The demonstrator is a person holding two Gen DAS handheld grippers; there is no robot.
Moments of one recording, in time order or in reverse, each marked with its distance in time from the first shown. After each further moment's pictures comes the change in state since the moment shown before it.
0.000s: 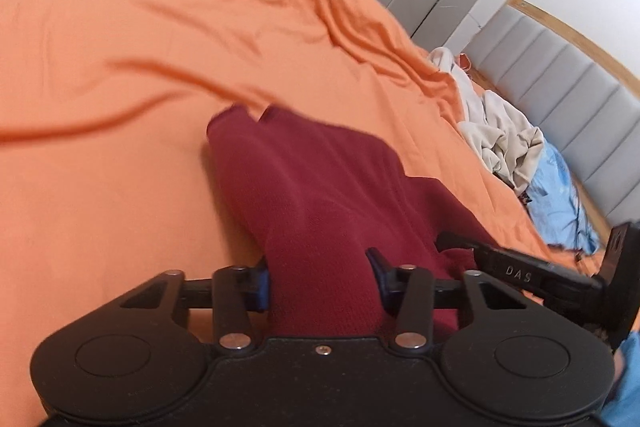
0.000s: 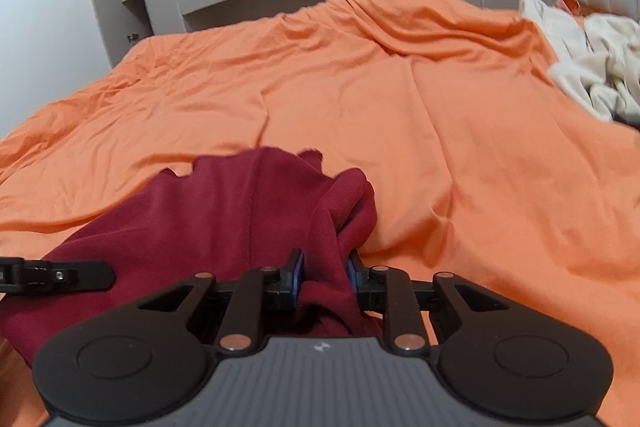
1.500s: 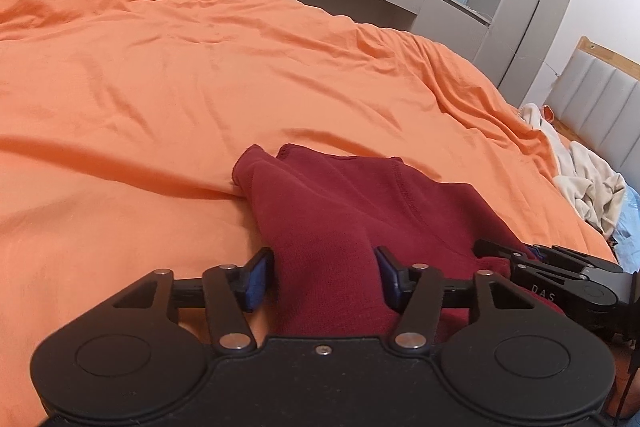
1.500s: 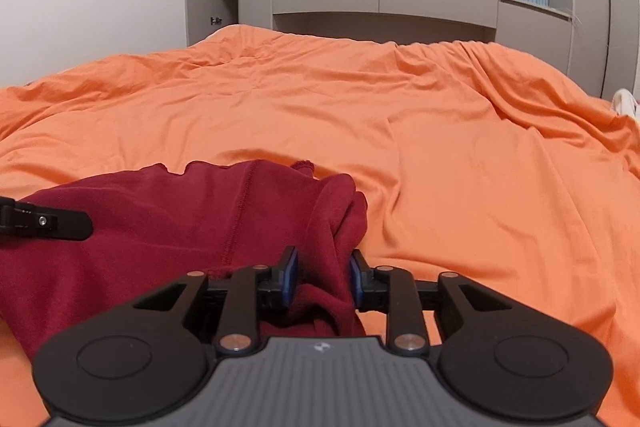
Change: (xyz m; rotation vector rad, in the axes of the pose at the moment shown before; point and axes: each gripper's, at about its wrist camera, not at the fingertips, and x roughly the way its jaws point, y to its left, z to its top) left arm -0.082 0.090 0.002 -0.029 -0.164 0.279; right arm 0.053 0.132 -0.006 -0.260 -0.087 0.091
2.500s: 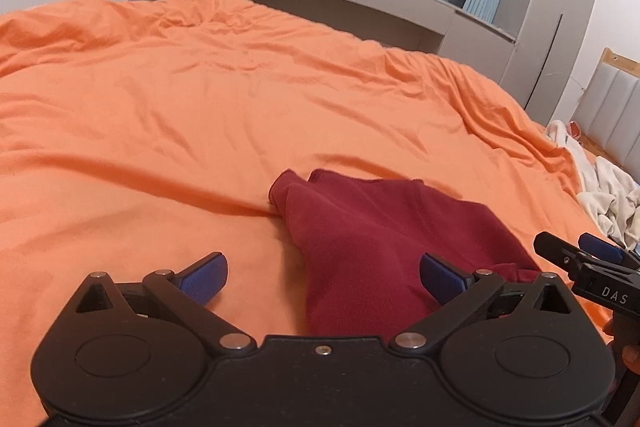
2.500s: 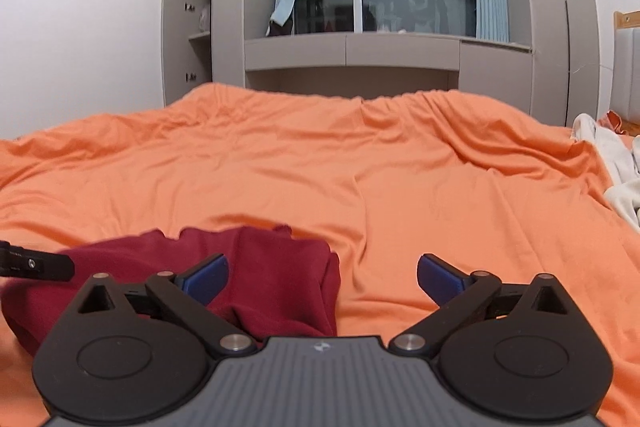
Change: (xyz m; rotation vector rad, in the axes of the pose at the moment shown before) left arm -0.039 -0.011 -0.001 0.003 -0.079 0.111; right arm -0.059 -0.001 0.012 0.064 -0.180 -0.073
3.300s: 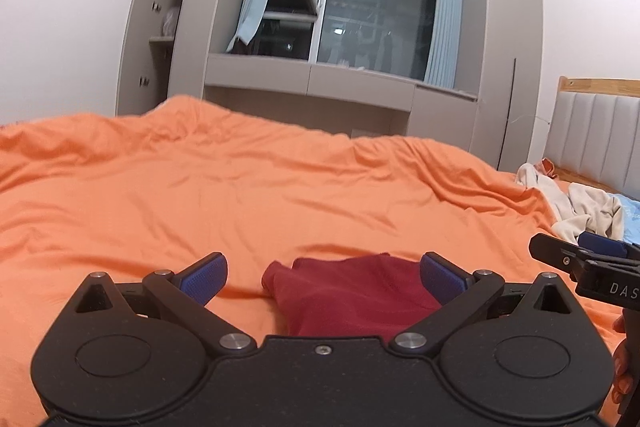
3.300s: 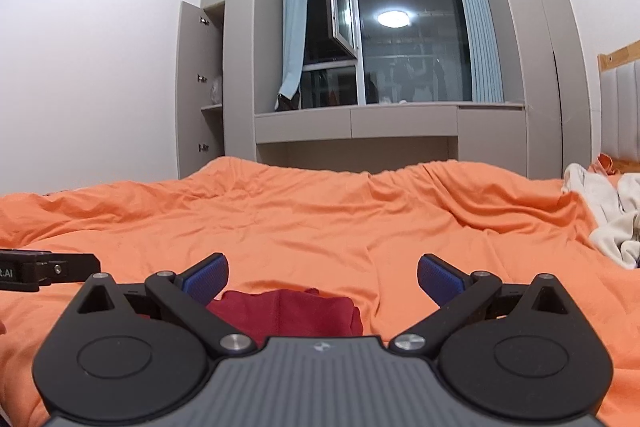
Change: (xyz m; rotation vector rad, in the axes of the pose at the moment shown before) left arm -0.091 -0.028 -0.014 0.158 -0.307 -0.013; right arm -0.092 0.018 0.002 0.014 -0.226 0.025
